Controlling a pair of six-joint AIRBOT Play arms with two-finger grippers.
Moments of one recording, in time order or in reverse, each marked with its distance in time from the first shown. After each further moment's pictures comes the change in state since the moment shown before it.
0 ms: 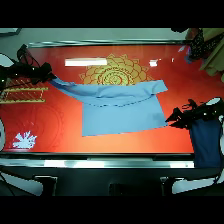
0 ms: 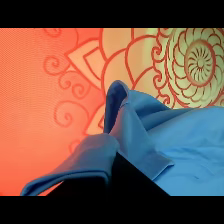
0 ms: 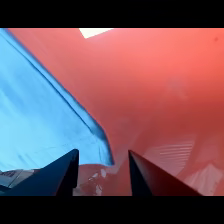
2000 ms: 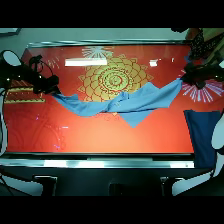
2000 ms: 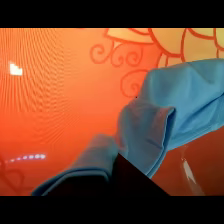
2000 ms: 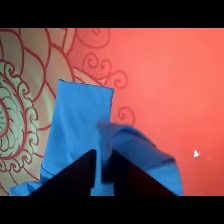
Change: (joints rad) left arm -0.104 0.030 -0.002 0.139 -0.351 -0.060; right arm 0.137 -0.109 0.686 -0.089 -0.166 0.412
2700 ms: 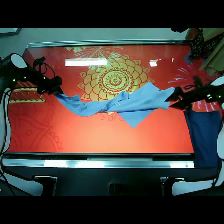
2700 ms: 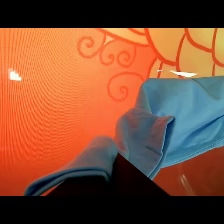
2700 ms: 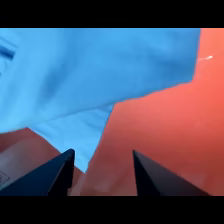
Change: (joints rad) left arm -0.002 -0.042 0.000 0.000 0.059 0.010; right arm -0.006 0.161 -0.474 0.174 0.174 -0.282
